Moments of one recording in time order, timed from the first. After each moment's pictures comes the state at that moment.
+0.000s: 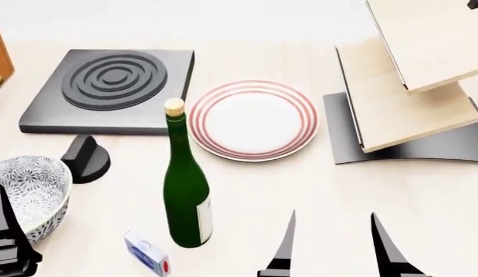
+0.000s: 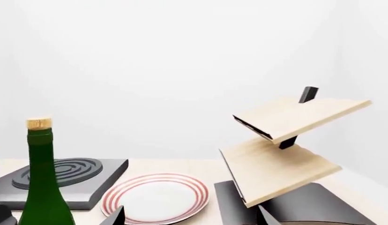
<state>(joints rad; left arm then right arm) 0.00 -0.25 -0.01 0.42 -0.24 -0.06 -0.28 0.01 0.25 -0.19 -0.43 0.19 0.13 0.28</state>
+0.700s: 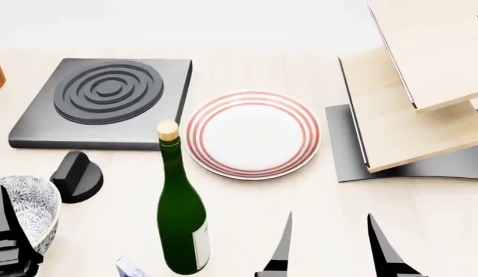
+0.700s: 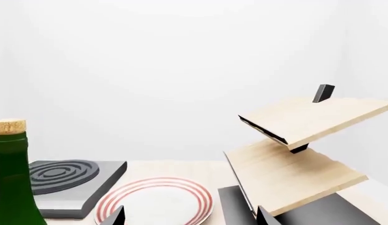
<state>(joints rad) 0.00 -0.26 0.00 0.42 -0.25 -0.06 -0.29 0.01 0.26 -0.21 -0.43 0.20 0.13 0.29</state>
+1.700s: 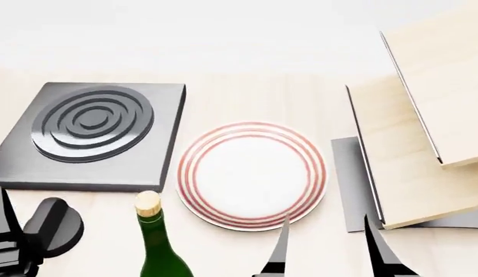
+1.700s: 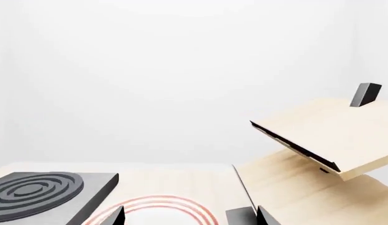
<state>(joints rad) 0.00 -0.28 0.02 0.41 -0.26 -0.04 -0.31 0.01 0.28 -0.23 -0.42 0.20 0.11 0.31</state>
